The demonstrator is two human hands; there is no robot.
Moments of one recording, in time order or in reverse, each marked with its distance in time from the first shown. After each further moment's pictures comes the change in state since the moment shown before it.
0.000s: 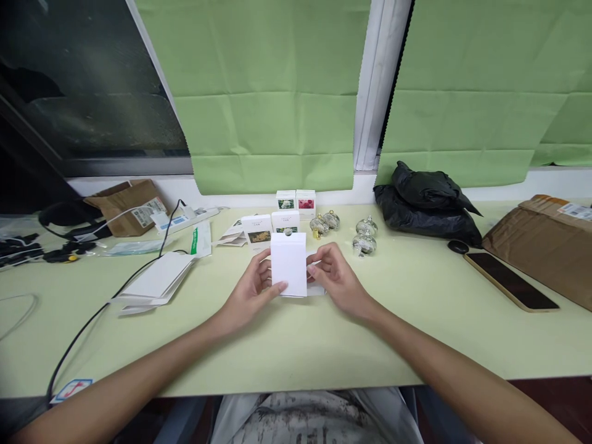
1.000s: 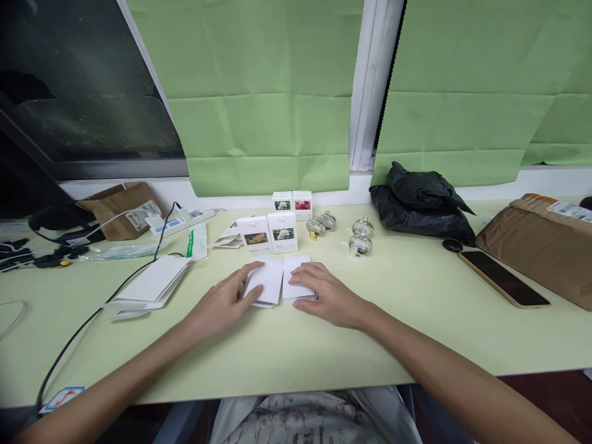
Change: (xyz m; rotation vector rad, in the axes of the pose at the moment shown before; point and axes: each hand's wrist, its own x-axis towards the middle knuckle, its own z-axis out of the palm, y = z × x) left_hand -0.019 0.020 -0.045 1.074 0.008 -0.139; right_hand -0.005 0.013 -0.009 -0.819 -0.354 -0.261
